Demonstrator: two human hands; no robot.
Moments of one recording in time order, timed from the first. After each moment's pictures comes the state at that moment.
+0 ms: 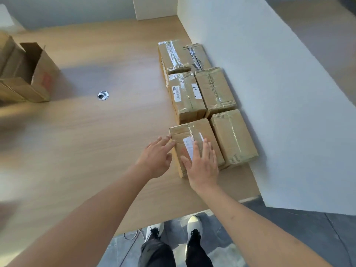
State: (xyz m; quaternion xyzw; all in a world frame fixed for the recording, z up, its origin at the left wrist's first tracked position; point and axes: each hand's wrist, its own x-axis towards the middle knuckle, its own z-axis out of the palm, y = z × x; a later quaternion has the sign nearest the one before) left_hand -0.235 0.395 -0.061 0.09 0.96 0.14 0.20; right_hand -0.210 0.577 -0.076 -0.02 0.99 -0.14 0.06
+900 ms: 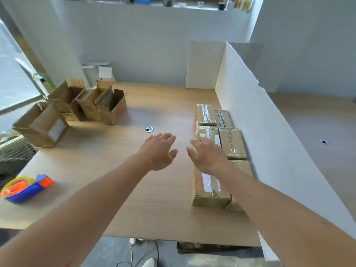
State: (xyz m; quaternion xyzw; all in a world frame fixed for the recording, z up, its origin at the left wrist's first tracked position) left_hand -0.179 0.356 0.140 -0.03 0.99 0.08 0.06; right_hand -0.244 0.547 0.145 -0.27 0.95 -0.08 0.11
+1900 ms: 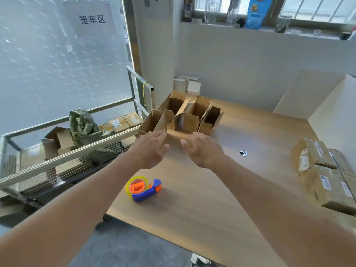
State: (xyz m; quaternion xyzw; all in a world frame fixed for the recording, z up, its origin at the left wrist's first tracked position) left_hand 0.057 -0.120 0.186 -0.18 0.98 0.10 0.00; right_hand -0.075 0.048 0.190 -0.43 0.89 -0.11 0.06
